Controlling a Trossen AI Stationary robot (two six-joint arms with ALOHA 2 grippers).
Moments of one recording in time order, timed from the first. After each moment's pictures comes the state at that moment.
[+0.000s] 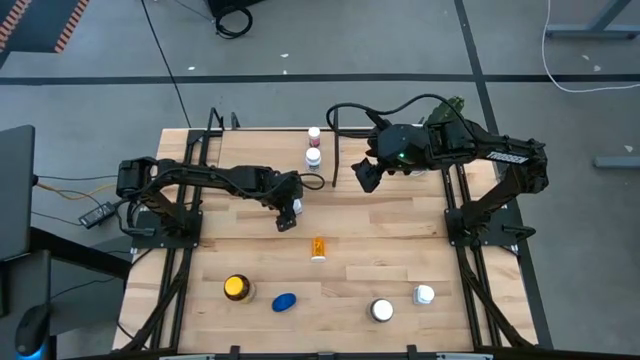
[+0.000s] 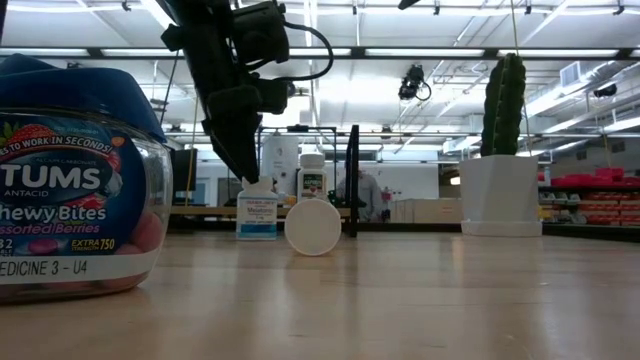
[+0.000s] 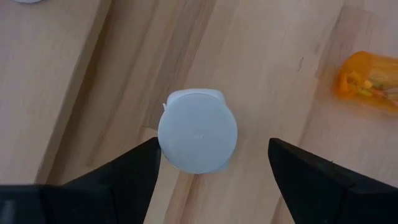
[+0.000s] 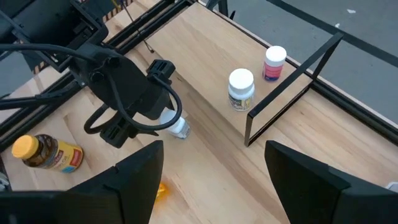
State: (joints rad) left arm 0.13 1.61 1.05 -0.60 -0.07 -0.17; right arm 0.02 1.50 1.87 -1.19 0.37 0.68
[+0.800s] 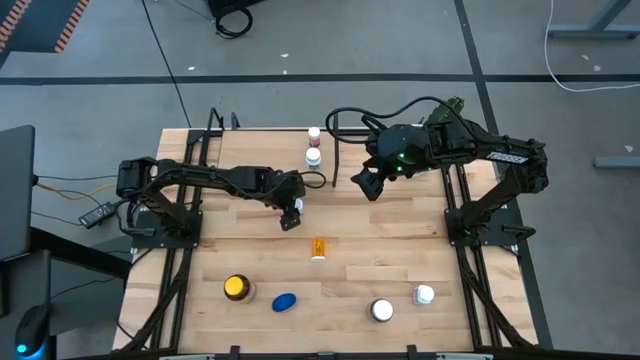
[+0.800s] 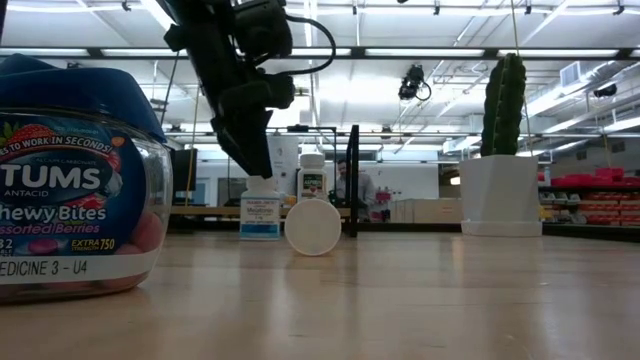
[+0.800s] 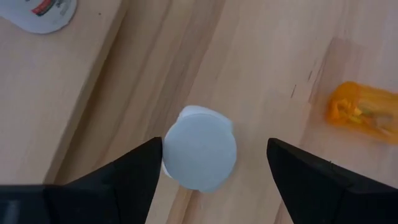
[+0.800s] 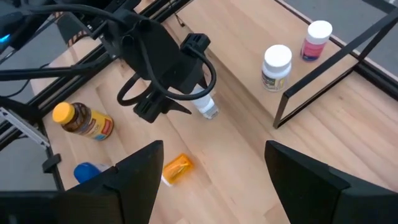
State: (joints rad) left arm 0.13 1.61 1.05 -0.53 -0.10 -0.20; right arm 0.02 1.50 1.87 -1.19 0.21 0.65
